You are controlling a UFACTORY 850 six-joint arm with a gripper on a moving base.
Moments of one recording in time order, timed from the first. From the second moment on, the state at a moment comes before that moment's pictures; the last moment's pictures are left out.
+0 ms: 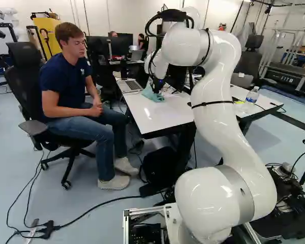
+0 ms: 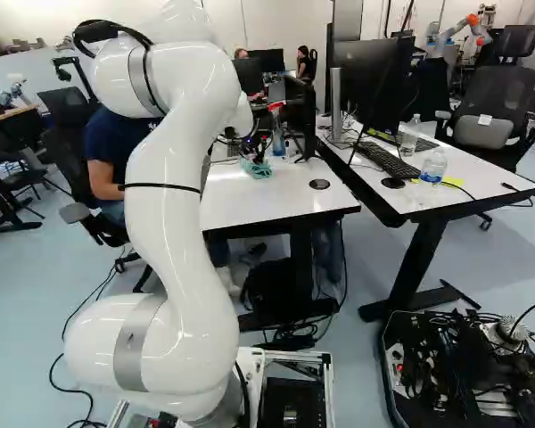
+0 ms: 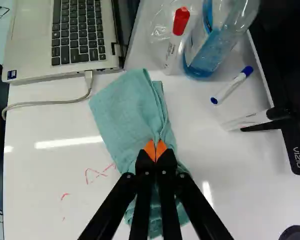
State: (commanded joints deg) arm 1.4 -41.6 -93.9 -5.8 -19.4 0.0
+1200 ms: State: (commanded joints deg) arm 7.6 -38.9 -90.1 -5.8 -19.4 0.0
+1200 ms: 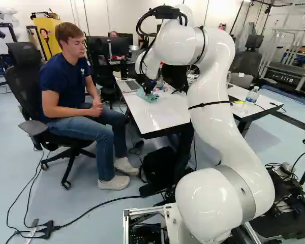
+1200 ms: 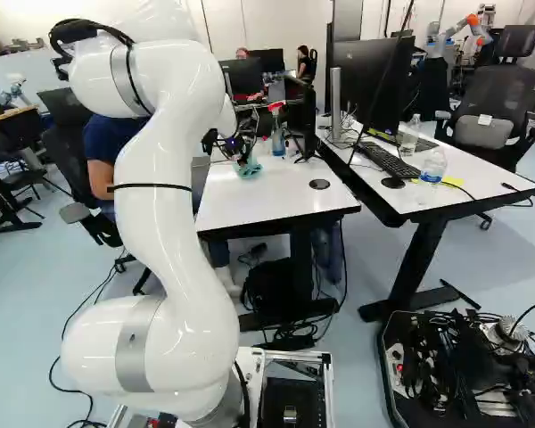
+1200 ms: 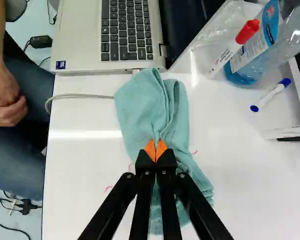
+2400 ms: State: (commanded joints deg) arm 14.4 -26.7 -73.2 -5.8 -19.4 0.0
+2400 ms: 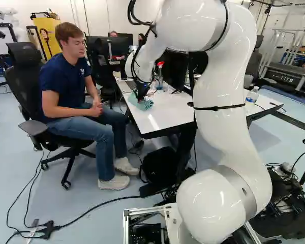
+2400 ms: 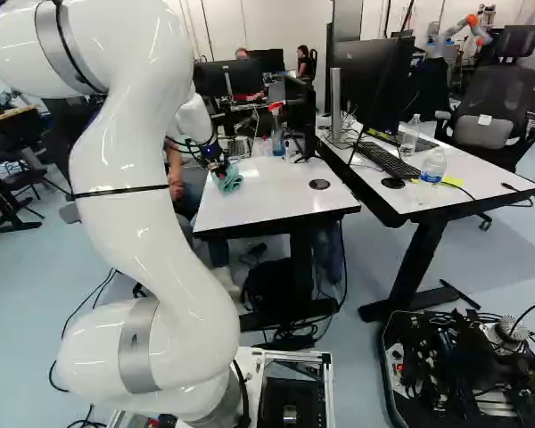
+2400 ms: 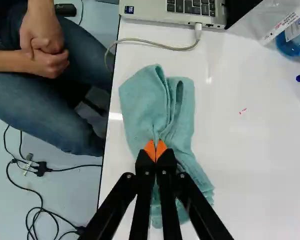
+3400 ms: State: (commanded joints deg) arm 15.3 -18.0 -67.6 -5.8 -19.4 0.0
